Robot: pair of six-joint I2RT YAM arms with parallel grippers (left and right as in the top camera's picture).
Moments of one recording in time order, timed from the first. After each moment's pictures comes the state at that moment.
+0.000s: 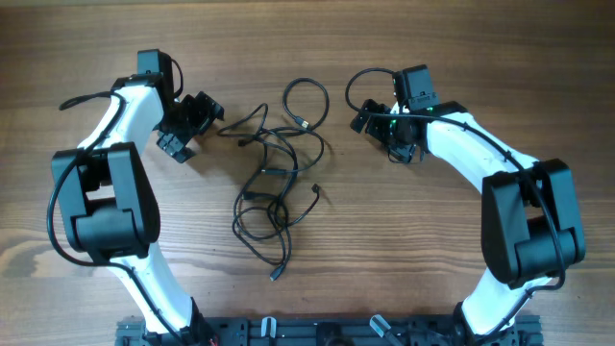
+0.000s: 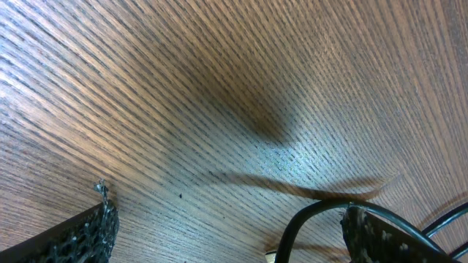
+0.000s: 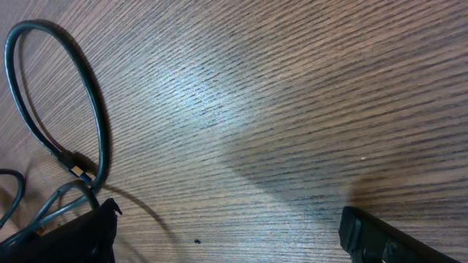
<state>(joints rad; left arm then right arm) 0.10 2.06 1.43 -0.80 0.25 -0.75 0.26 1.90 1.17 -0.42 -0.27 0.76</state>
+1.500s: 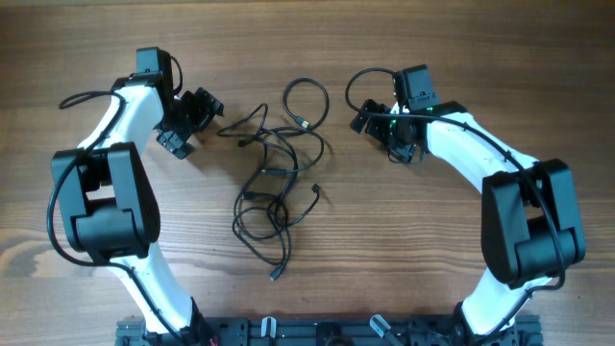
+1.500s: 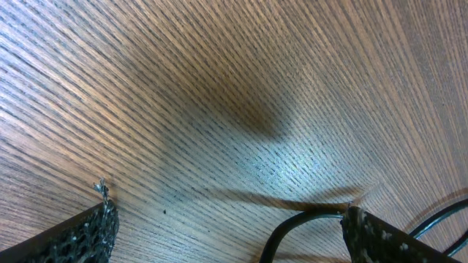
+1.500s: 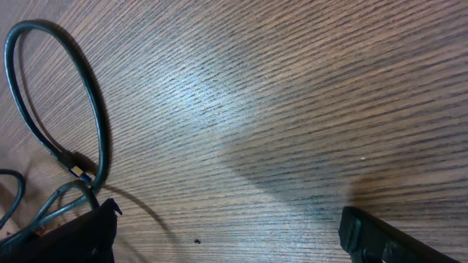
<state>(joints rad) 0.10 2.06 1.43 -0.75 0.25 -0.75 0.26 1.90 1.17 -0.42 -0.27 0.76</state>
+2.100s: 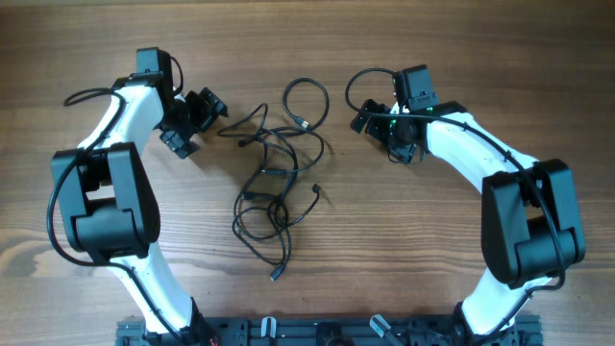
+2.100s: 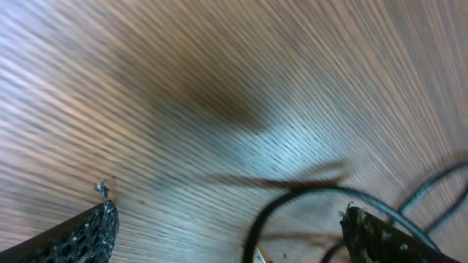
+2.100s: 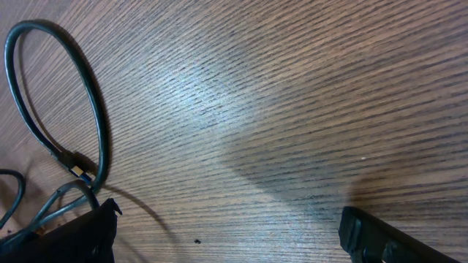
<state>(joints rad) 0.10 2.06 1.43 -0.76 0.32 -0.66 0.26 1.90 1.17 -0.42 -0.27 0.76</state>
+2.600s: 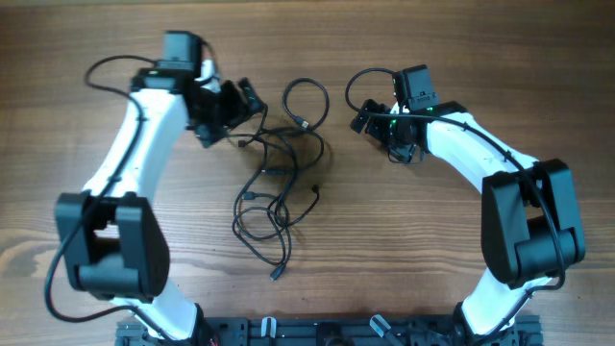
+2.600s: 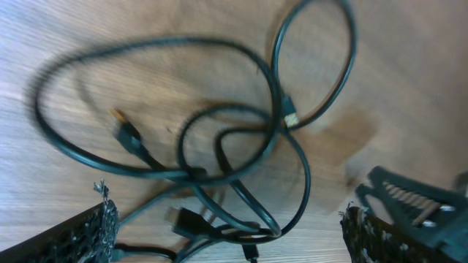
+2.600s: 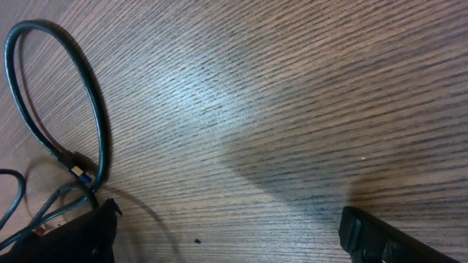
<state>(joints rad) -0.12 1.83 1.43 -0.87 0.35 -0.59 0.26 1.90 1.17 -0.42 -0.27 0.76</state>
